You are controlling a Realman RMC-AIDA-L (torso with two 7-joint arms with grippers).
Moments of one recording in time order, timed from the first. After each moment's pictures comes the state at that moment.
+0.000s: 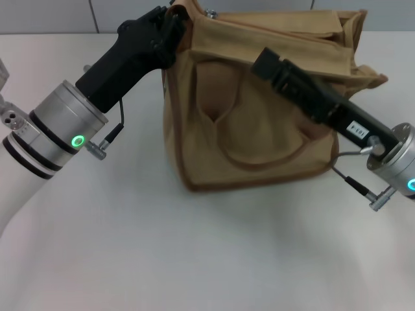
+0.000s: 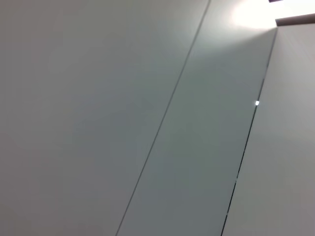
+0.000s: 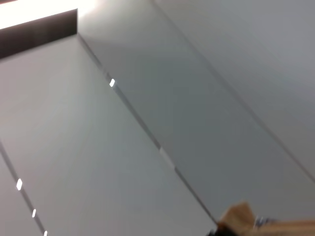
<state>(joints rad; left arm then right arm) -0.71 -2.08 0.37 -0.07 1.53 1.60 -0.86 0.61 2.09 -0.19 0.03 -1.89 -1.74 1.19</state>
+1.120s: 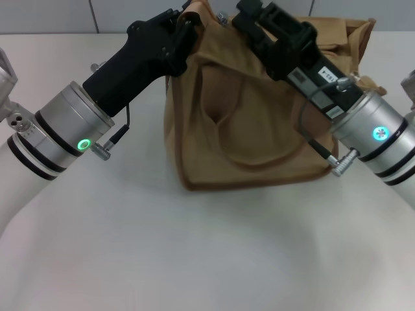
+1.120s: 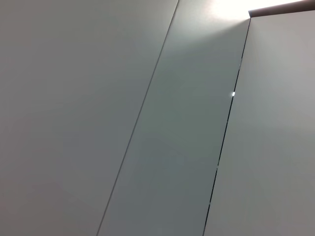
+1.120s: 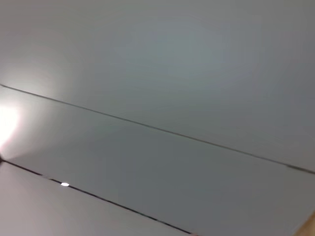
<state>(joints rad) -0.72 -2.08 0.38 -0.07 1.56 1.62 -0.79 0.70 2.09 -0.01 0.19 -1.88 -1.53 1.62</state>
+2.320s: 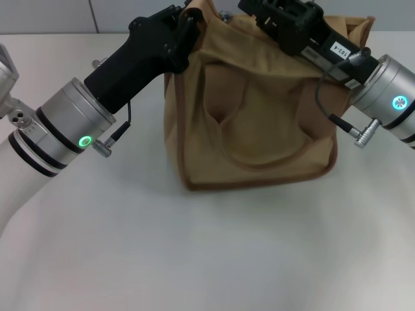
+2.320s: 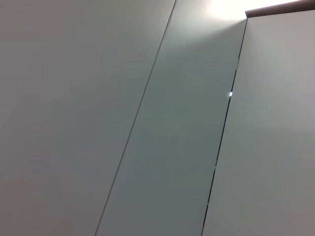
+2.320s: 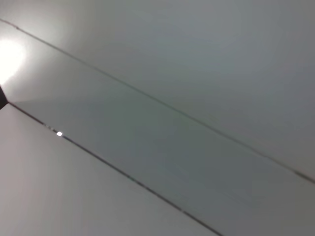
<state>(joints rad) -0.73 -2.08 0.38 -0.06 1.56 1.62 -0.79 0.77 2.09 -0.12 -0.05 -1.87 -1.57 1.68</state>
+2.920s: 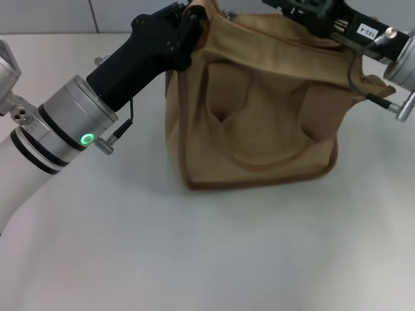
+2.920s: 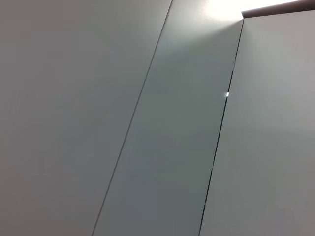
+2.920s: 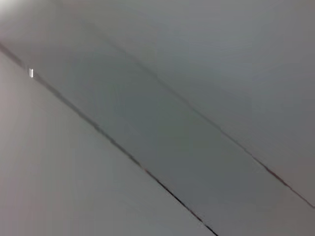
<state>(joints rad) -0.74 -2.08 0.38 -0.06 1.56 1.62 -0.79 0.77 2.08 -0.30 -0.37 -1.85 -1.58 1.80</state>
